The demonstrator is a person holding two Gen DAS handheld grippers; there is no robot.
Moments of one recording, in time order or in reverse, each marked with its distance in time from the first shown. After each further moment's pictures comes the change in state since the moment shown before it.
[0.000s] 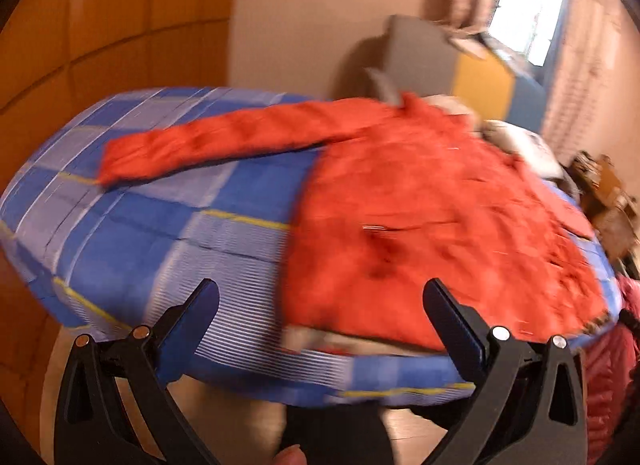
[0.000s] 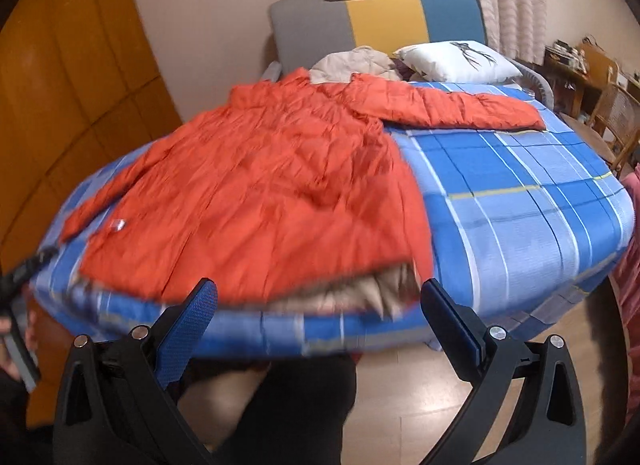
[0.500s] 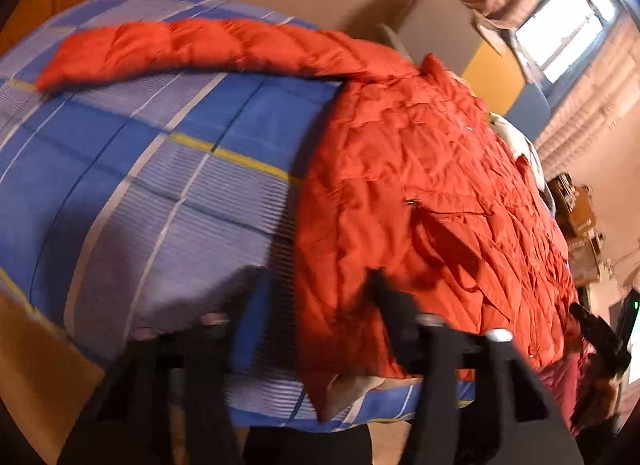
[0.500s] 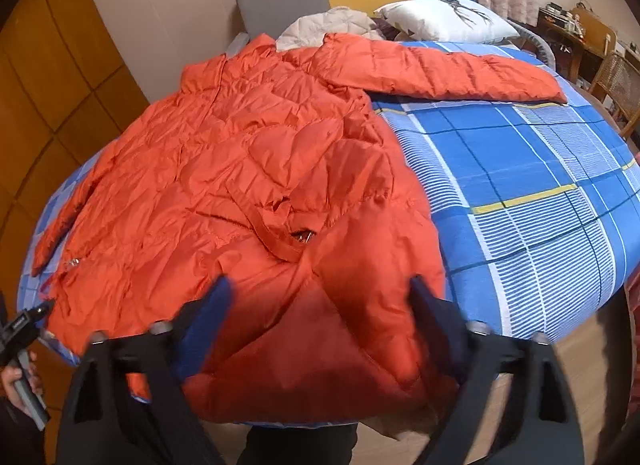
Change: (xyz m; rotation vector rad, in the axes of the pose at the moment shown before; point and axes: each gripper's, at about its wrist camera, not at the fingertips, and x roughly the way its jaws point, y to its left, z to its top) left arm 0.086 0.021 -0.005 -0.146 0.195 -0.205; right arm 0.083 -0.015 0.036 0.041 0.132 -0.054
